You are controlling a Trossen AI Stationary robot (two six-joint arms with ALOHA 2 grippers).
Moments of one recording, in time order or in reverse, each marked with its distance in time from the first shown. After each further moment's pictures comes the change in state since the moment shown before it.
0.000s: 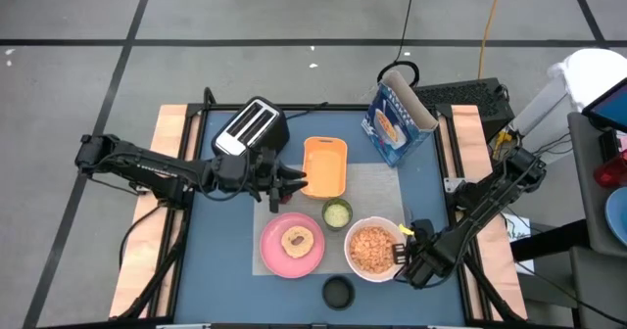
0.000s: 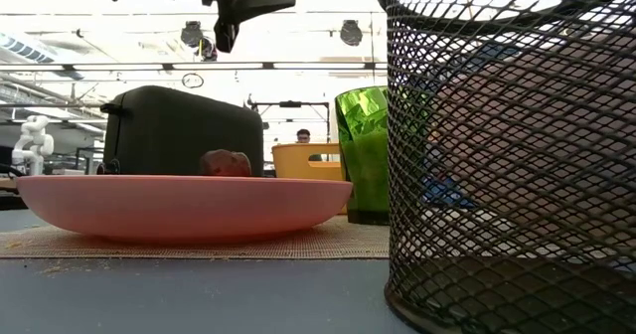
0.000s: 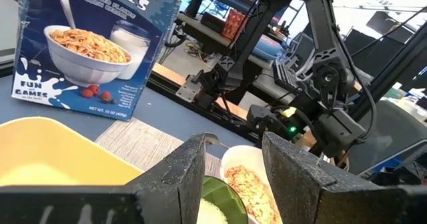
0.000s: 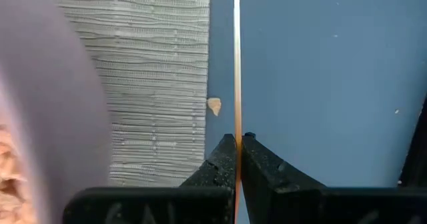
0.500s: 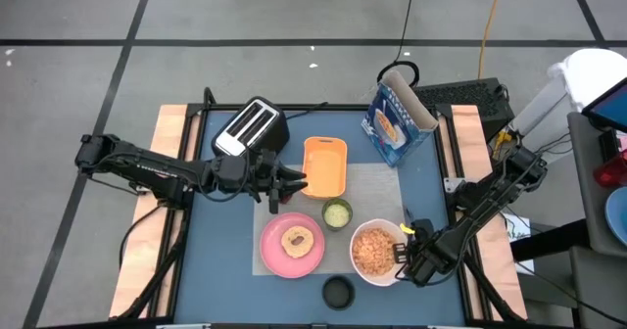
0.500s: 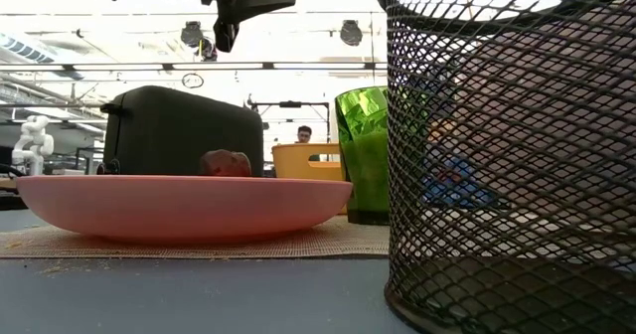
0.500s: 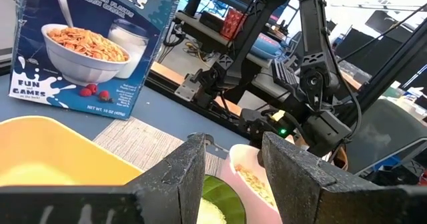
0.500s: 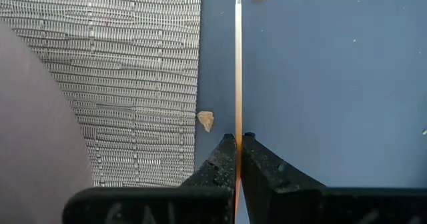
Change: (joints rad) left arm -0.006 0.000 0.000 -0.002 0.000 0.000; right arm 0.001 -0.002 -0.107 0.166 -0.002 0.001
